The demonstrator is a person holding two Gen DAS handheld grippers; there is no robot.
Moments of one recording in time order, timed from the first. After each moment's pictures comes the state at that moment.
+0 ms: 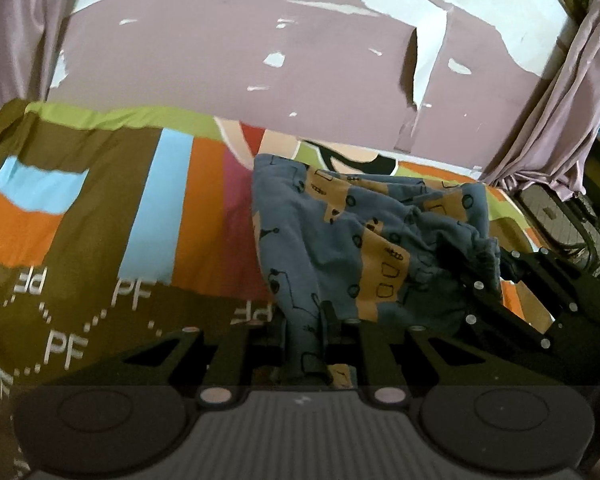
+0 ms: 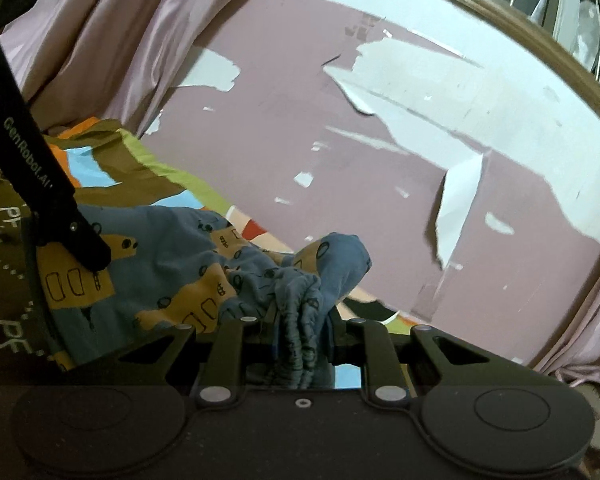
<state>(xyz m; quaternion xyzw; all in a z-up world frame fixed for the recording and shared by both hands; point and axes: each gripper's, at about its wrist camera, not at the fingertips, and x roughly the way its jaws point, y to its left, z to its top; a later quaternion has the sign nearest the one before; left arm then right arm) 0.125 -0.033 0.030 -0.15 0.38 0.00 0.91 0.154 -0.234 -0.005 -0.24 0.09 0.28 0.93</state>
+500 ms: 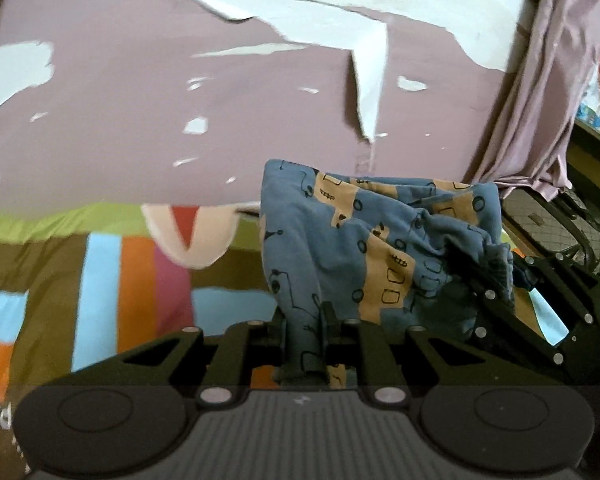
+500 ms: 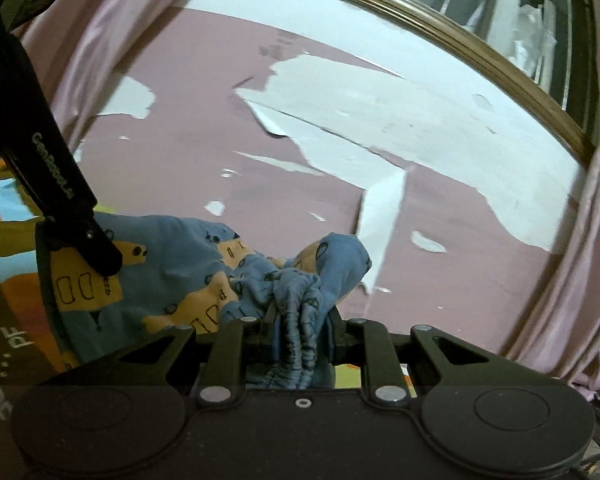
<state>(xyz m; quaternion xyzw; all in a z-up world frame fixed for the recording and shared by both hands) 0.204 -0.083 0.064 -0.07 0.34 -0.04 0.94 0.188 -0.264 0.007 -0.21 0.04 0.20 0.95</state>
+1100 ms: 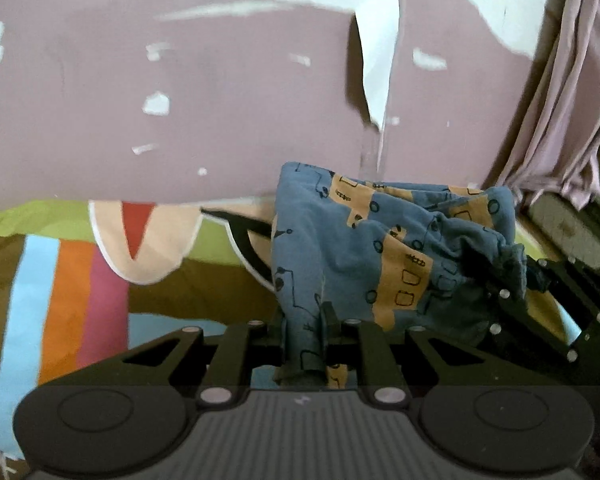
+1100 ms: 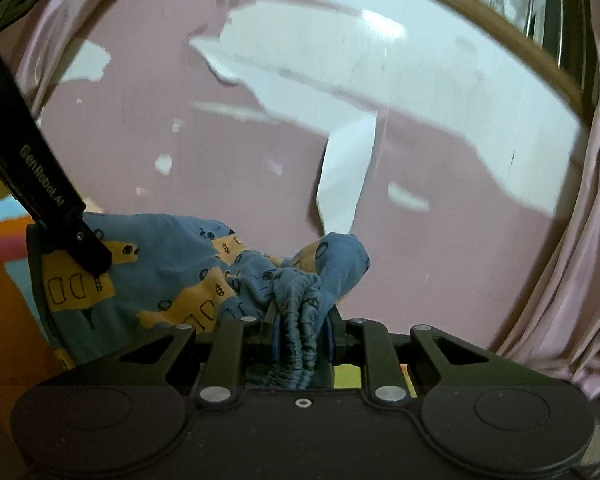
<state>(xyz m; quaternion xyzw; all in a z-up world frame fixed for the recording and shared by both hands) 0.276 -0.118 0.010 -0.08 0.36 -0.01 0.93 0.279 -0.299 -0.037 -0.21 0.09 0.20 0.95</state>
